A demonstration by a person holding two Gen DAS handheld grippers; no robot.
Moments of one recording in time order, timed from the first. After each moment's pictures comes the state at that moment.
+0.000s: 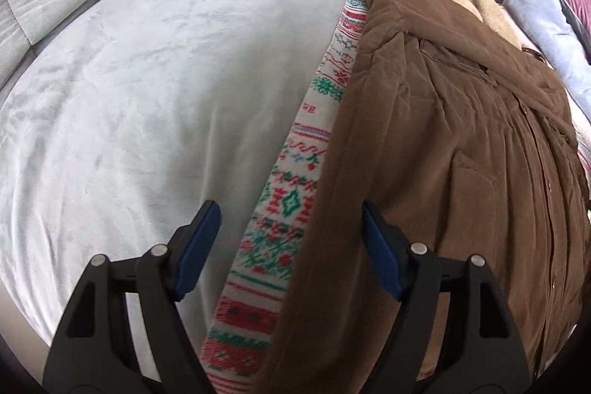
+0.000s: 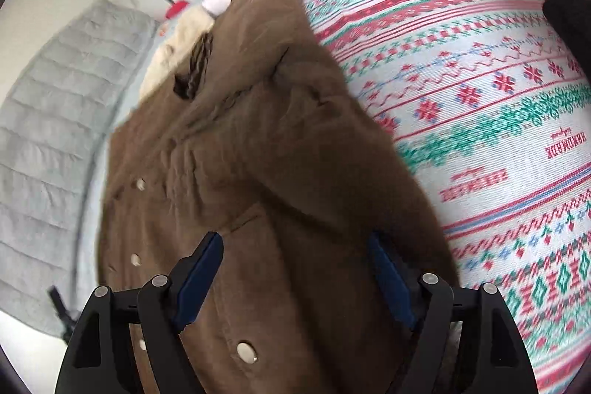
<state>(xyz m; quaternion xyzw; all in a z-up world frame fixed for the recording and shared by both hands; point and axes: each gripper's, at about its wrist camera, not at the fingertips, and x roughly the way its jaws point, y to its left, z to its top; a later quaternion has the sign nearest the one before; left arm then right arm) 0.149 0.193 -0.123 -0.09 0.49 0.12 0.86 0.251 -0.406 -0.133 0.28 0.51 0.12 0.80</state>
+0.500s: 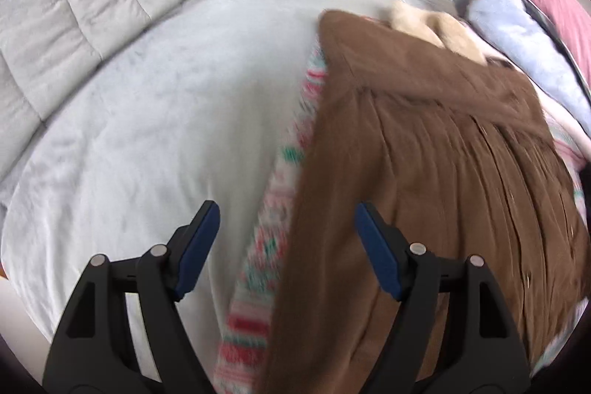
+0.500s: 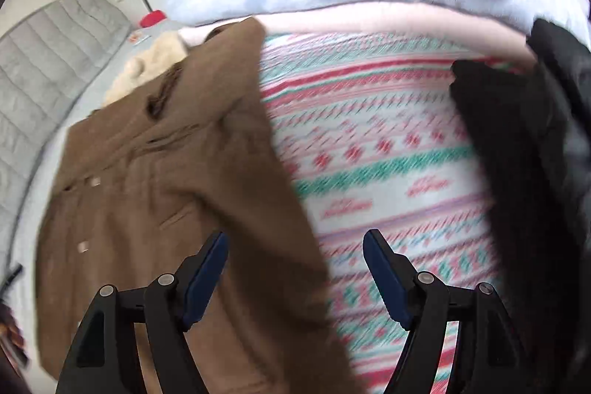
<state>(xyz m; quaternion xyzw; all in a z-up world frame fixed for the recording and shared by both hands) 0.166 0.177 -0.062 -0.05 0.44 0.09 0.89 0.211 -0.416 -0.081 0.12 0.47 -0.01 0.87</state>
